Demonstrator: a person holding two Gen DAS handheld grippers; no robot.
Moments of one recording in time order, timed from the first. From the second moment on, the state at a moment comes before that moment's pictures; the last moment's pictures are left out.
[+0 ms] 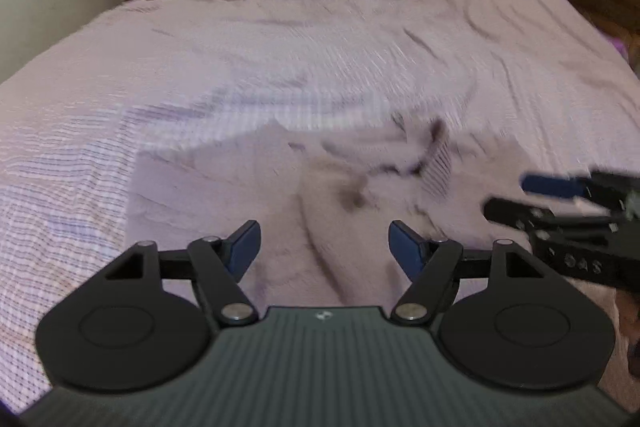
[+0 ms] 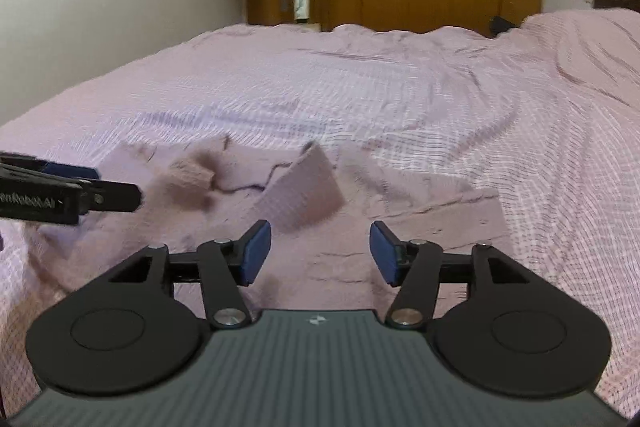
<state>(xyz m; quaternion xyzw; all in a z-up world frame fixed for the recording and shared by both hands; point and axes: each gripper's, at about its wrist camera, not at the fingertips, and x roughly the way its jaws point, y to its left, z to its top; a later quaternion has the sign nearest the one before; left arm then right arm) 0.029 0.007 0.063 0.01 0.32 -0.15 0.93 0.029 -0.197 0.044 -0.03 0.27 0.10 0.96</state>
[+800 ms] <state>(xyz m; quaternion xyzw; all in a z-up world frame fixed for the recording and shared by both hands) 0.019 -0.015 0.034 0.12 0.32 -0.19 0.92 0.024 -0.173 0.029 -0.08 0.30 0.16 0.94</state>
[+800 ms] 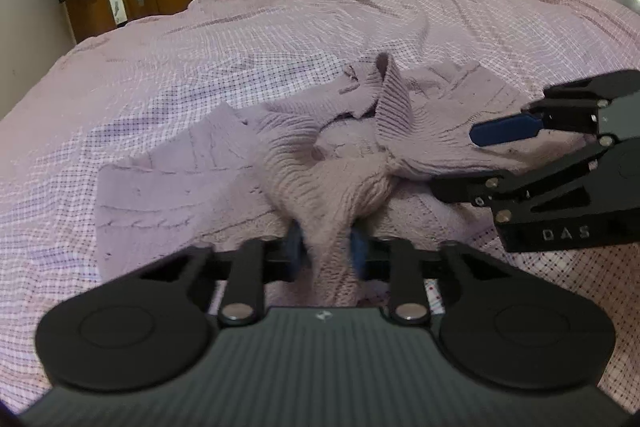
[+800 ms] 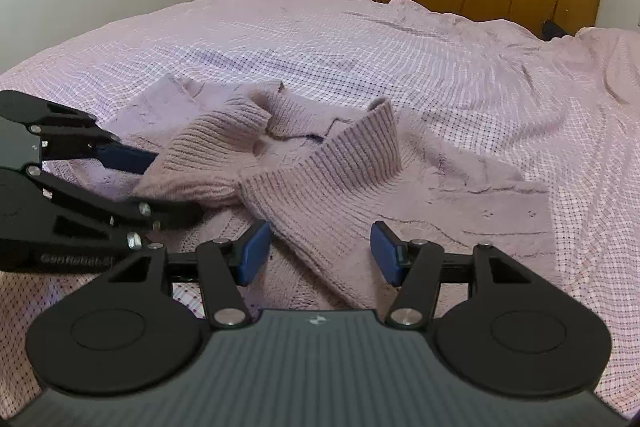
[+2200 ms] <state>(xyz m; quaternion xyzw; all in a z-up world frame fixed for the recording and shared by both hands) 0.146 0.133 0.056 0.00 0.33 -0.04 0.94 0.156 -0.311 0.009 -0.01 0.30 -0.04 0.95</state>
